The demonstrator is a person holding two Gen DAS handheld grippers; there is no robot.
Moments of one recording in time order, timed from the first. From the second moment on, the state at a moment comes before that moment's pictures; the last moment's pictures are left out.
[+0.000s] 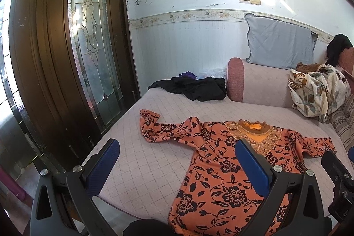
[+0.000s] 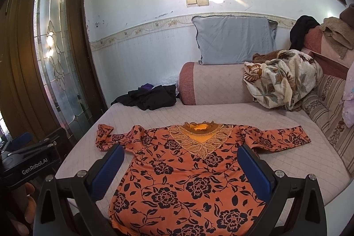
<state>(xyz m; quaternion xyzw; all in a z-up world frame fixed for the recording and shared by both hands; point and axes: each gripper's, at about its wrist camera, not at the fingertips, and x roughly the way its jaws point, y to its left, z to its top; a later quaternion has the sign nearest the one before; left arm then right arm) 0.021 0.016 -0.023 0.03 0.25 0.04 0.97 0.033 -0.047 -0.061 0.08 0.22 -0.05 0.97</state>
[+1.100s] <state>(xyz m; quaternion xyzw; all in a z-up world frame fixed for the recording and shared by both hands) 0.030 0.004 -0.027 0.04 0.26 0.05 0.96 0.049 -0.064 -0.071 0.11 0.24 -0.06 0.96</state>
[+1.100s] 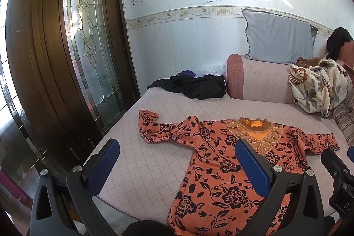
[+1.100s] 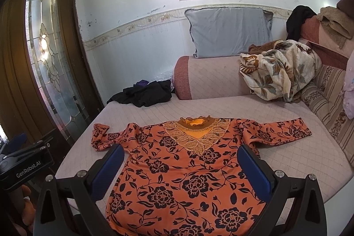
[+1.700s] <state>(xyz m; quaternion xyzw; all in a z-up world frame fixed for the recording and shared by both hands) 0.048 -0.013 -0.034 0.06 0.27 0.05 0.96 0.070 -0.090 -0.082 0.13 0.24 -0.07 0.96</state>
